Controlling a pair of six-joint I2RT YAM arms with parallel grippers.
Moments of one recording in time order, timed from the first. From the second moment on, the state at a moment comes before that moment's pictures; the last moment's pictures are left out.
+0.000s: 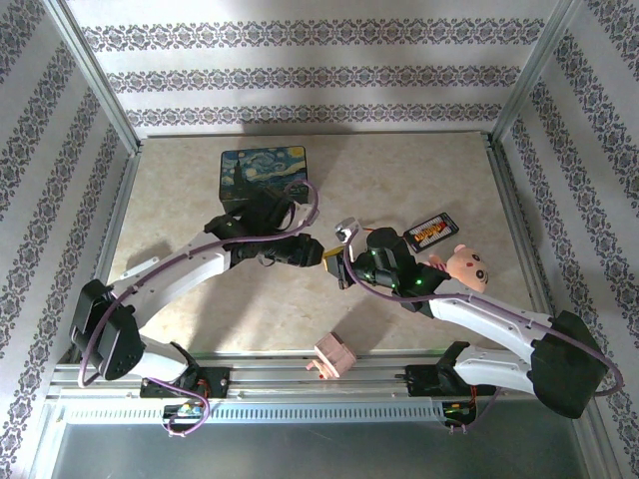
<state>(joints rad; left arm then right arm) -0.65 1.42 1.14 -0.59 0.51 -0.46 0.76 1.15 0.63 0.04 -0.22 0.29</state>
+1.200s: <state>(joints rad) -0.57 1.25 0.82 0.16 0.63 -0.70 0.57 0.91 0.57 0.20 -0.33 0.91</state>
